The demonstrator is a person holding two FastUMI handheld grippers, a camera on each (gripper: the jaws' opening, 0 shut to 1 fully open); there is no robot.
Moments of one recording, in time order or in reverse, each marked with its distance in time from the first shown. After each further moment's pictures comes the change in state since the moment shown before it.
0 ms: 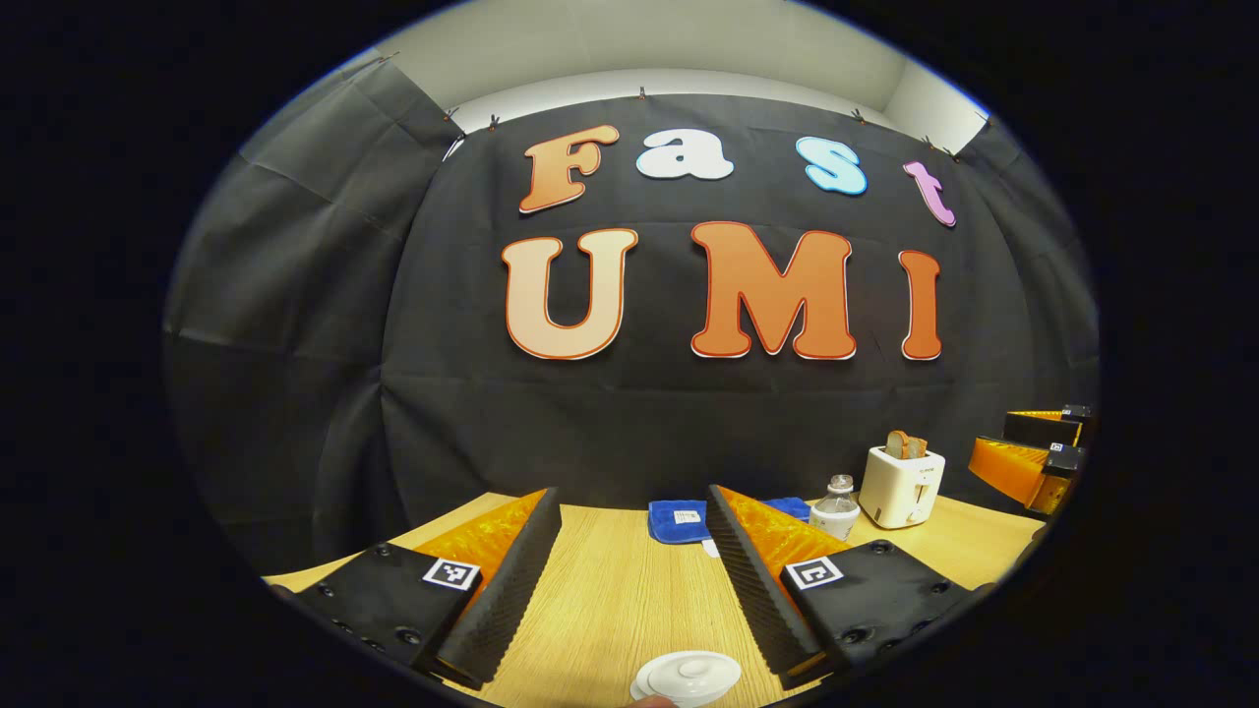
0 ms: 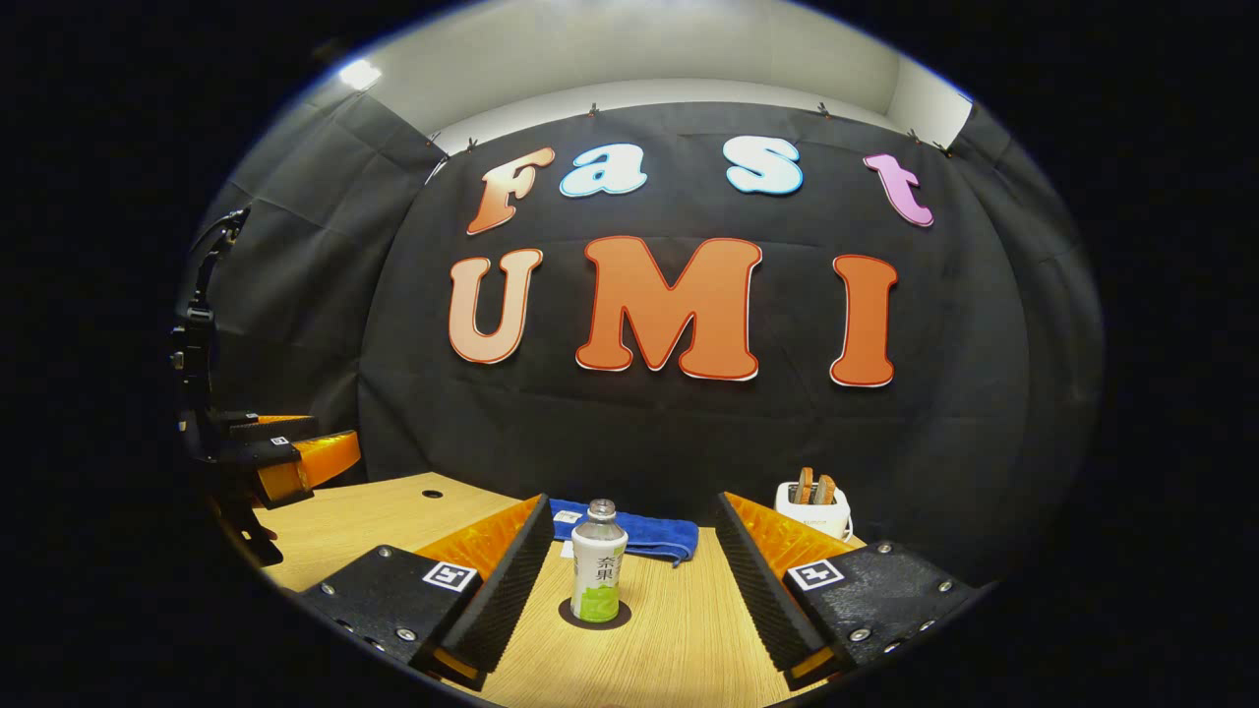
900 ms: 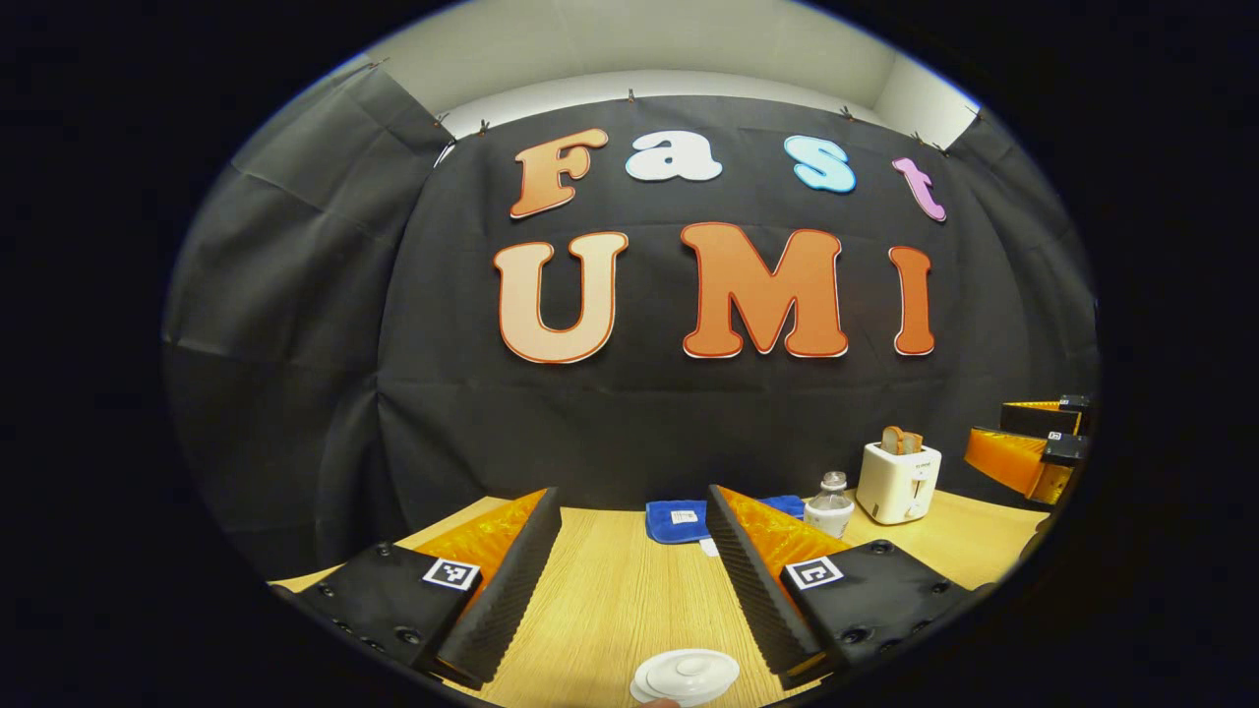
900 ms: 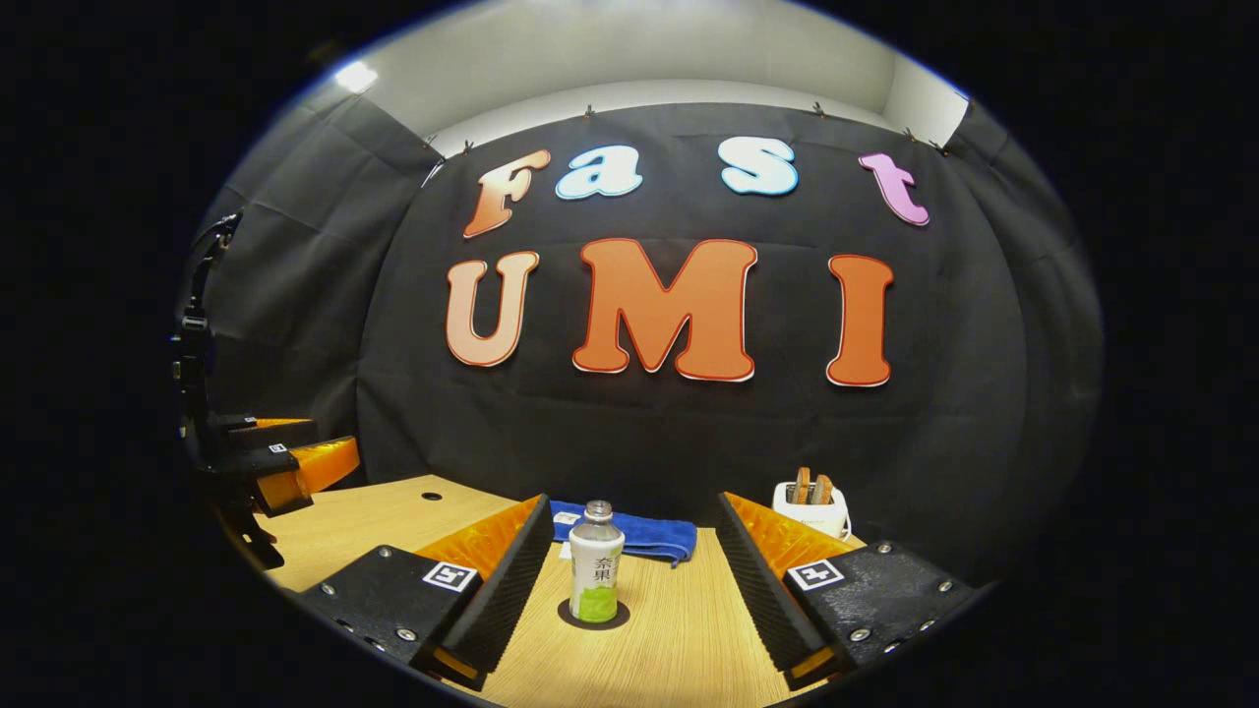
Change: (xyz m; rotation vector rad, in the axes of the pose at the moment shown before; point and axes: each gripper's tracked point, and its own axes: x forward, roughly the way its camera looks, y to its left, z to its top) left arm -0.004 -0.006 0.003 0.024 -0.008 -0.010; right arm -0.002 -0.006 0.001 0.002 -0.001 -0.009
